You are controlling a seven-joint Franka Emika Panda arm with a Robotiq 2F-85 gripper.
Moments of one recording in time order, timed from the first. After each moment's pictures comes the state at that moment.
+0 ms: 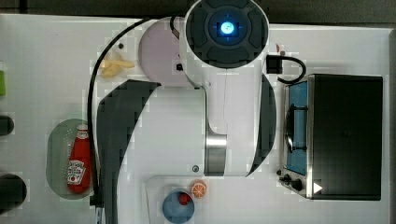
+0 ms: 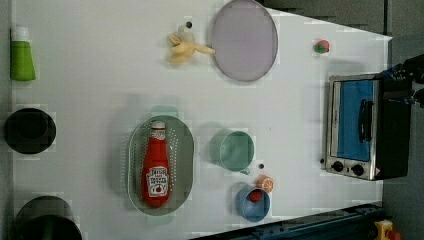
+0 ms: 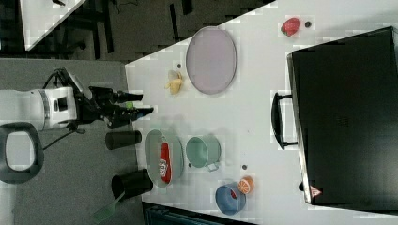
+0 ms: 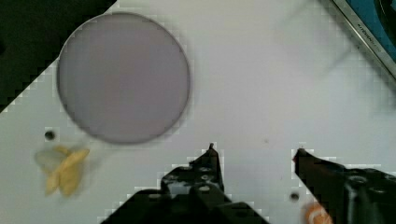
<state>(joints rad) -0.04 0.03 0.03 -1.75 0.01 0.21 -0.03</state>
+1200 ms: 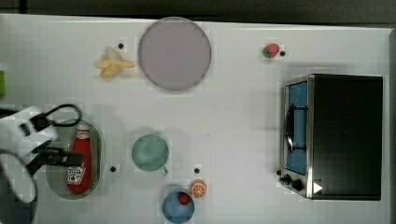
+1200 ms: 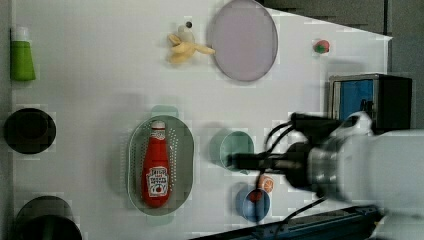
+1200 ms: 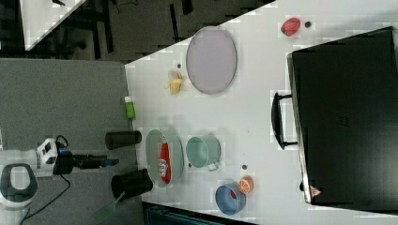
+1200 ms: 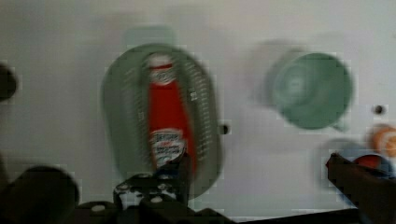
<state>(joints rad) -0.08 0.01 0.72 -1.92 0.05 0.26 -0.03</state>
